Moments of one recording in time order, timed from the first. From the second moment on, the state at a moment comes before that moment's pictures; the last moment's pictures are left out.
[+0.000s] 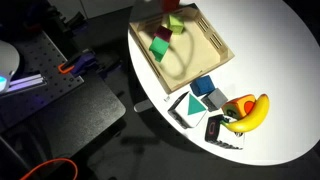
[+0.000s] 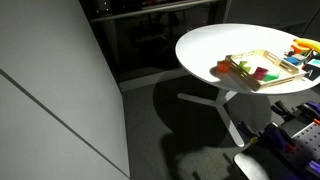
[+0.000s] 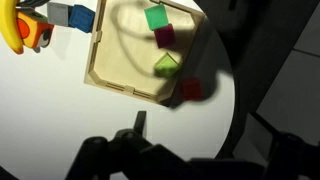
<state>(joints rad) -0.06 -0.25 -0.28 -2.05 -0.02 1.87 -0.42</state>
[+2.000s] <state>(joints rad) -0.11 0.19 -0.18 -2.03 -0.02 2.07 -0.41</state>
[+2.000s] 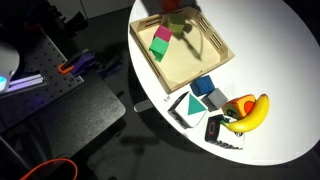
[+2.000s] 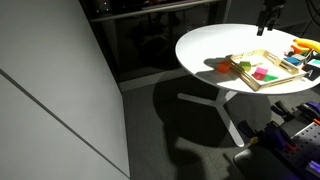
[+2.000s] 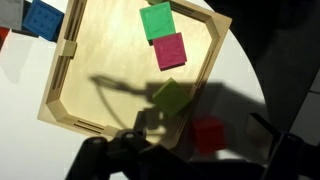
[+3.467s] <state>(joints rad) -0.14 0.32 -0.11 -2.09 0.01 2.31 -0.38</state>
